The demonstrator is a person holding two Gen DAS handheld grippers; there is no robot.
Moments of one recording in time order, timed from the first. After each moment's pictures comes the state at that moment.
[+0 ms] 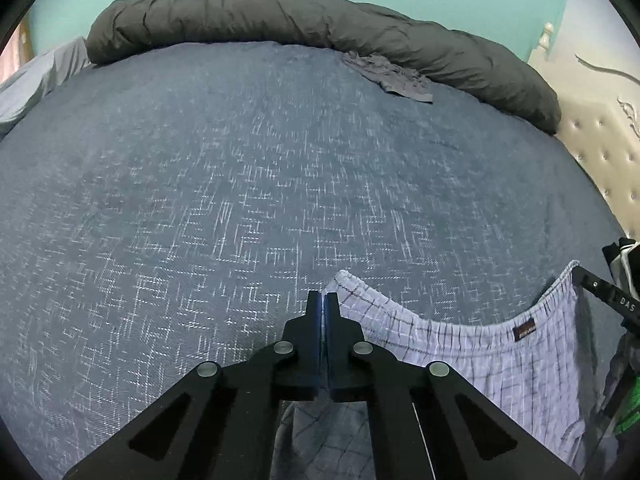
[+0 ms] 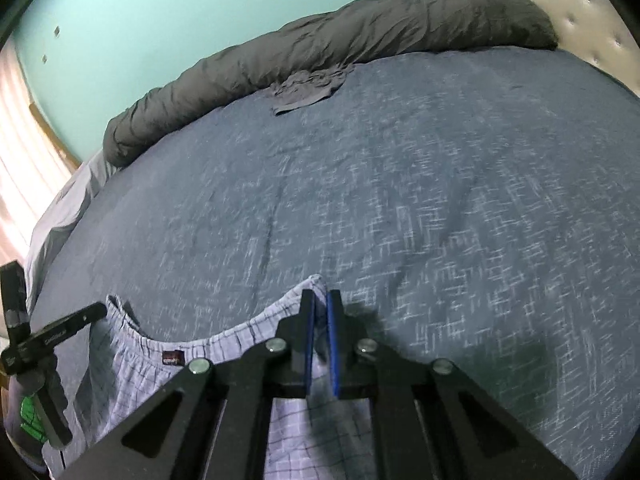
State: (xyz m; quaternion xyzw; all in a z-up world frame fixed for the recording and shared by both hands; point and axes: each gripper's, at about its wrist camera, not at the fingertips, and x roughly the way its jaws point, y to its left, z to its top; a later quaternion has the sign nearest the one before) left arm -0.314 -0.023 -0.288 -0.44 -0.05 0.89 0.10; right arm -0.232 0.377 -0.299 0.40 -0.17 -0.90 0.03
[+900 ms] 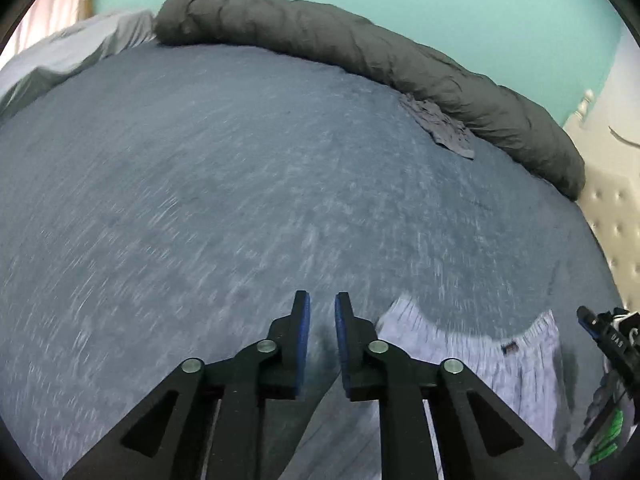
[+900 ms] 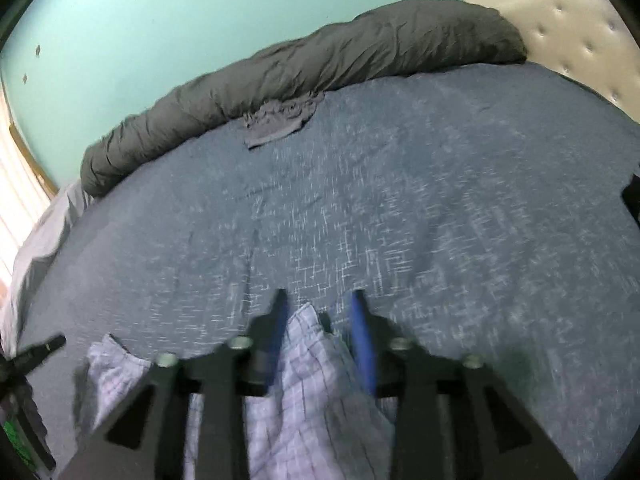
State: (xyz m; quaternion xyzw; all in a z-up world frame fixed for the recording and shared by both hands) left arm -0.275 -0.097 -0.257 -0.43 -0.13 0.89 0.03; right arm -0.229 0.395 -0.265 0.37 -0.18 -0.91 -0.02
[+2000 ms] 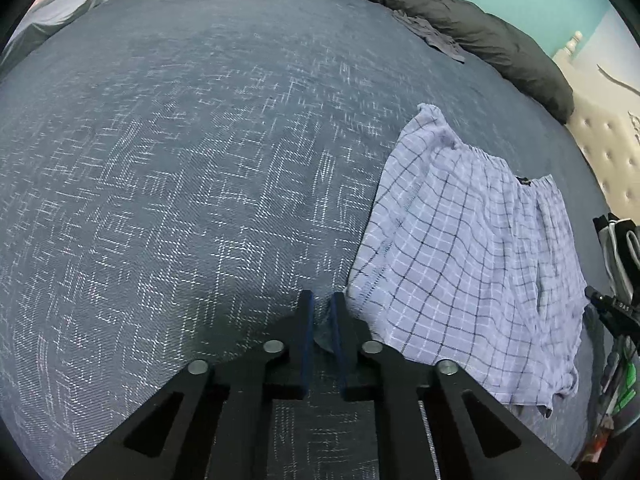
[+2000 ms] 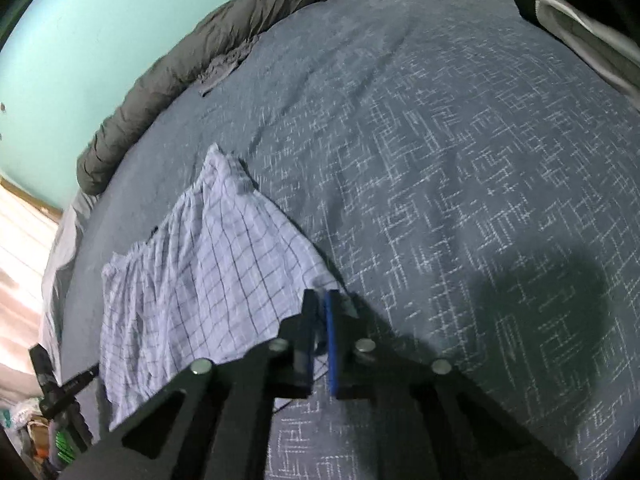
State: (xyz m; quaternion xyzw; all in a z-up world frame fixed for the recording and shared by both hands) left arm -0.162 -0.113 -0.313 -0.53 -0.10 0.84 0.08; right arm -0.104 0.458 -0.326 0.45 -0.30 -0.84 -0.02
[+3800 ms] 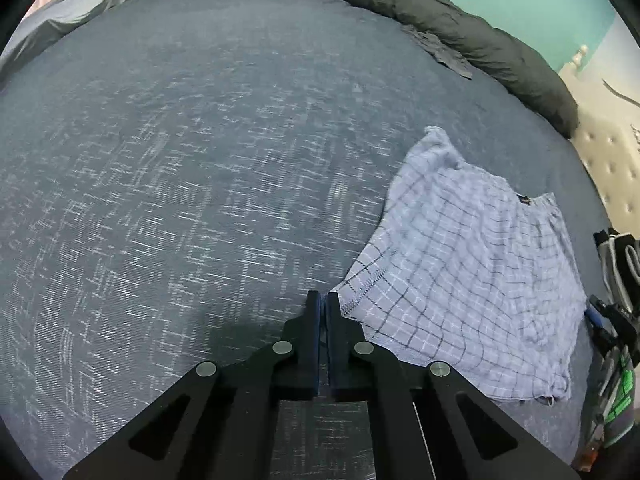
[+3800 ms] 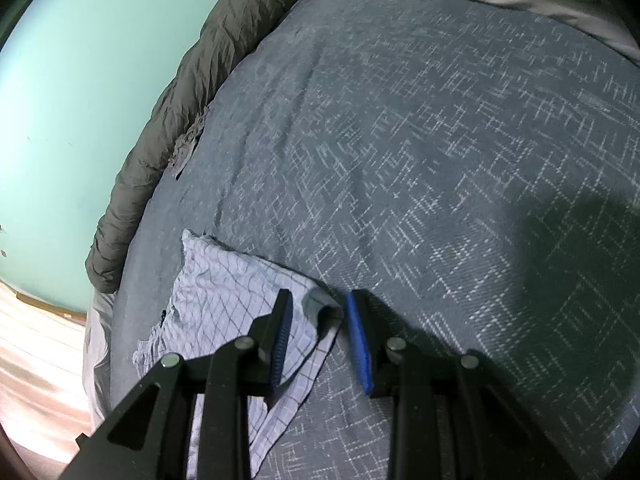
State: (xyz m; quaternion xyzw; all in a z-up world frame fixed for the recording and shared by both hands) left arm -0.163 -0.146 -0.301 -0.52 -0.11 0.85 0.06; right arm -0.071 0.503 -0.338 0.37 -0.44 -0.81 -0.09
